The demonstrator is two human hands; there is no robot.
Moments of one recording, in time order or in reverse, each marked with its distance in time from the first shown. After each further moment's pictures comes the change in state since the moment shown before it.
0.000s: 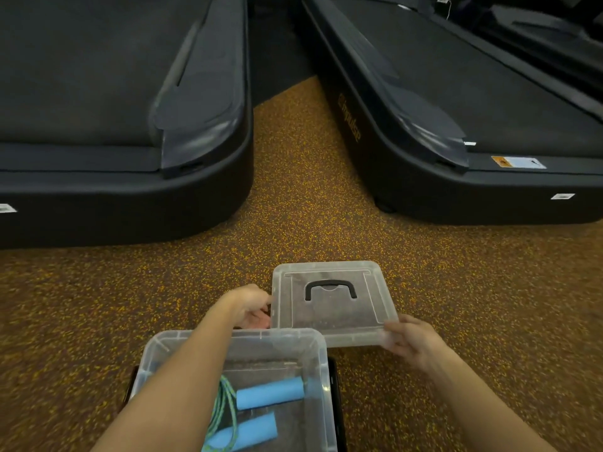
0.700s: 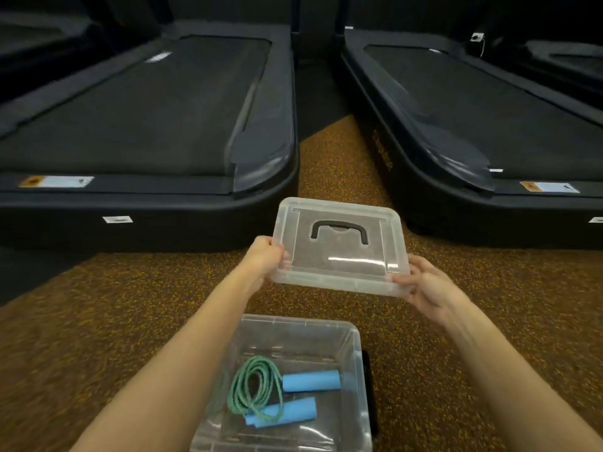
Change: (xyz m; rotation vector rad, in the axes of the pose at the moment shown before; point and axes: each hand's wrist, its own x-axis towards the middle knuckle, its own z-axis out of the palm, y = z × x) left_hand -0.127 0.019 -0.046 -0.237 0.380 0.524; right_hand -0.101 -0.072 0.049 0.074 -0.327 -0.307
